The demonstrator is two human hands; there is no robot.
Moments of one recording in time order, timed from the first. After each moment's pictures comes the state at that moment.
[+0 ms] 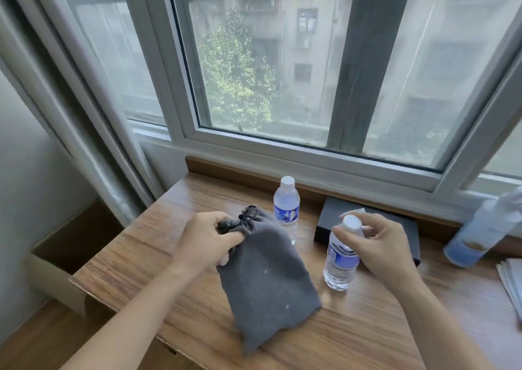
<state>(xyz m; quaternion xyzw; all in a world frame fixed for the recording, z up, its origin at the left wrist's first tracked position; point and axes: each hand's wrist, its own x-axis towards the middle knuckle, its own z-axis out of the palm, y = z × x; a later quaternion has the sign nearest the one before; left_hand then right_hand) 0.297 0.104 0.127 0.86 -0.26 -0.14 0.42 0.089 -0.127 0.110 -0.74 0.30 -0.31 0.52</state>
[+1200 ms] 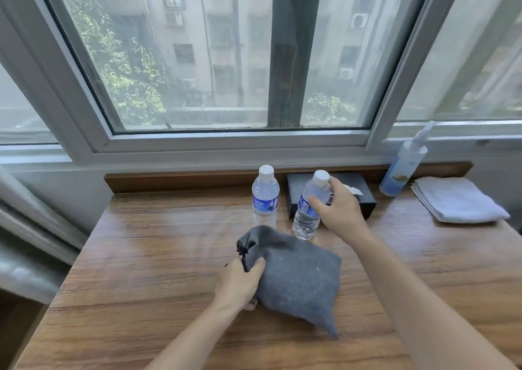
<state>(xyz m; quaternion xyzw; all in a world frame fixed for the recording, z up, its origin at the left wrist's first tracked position) 0.336 0.071 0.003 0.80 -0.29 -0.41 0.32 0.164 -0.102 0.081 -0.71 0.50 -0.33 0.36</state>
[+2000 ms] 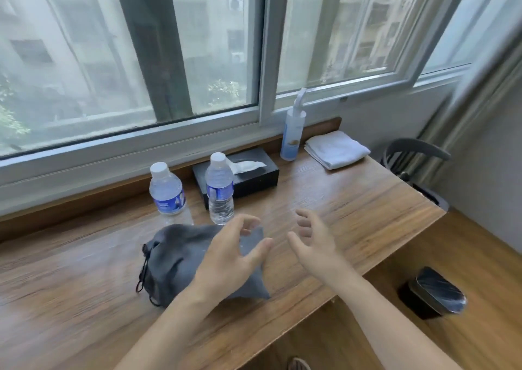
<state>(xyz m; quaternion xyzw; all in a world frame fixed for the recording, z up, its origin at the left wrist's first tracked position) 0.255 0.049 0.061 0.56 -0.68 -0.32 0.35 0.043 0.032 0.054 -0.60 0.64 -0.31 0.36</state>
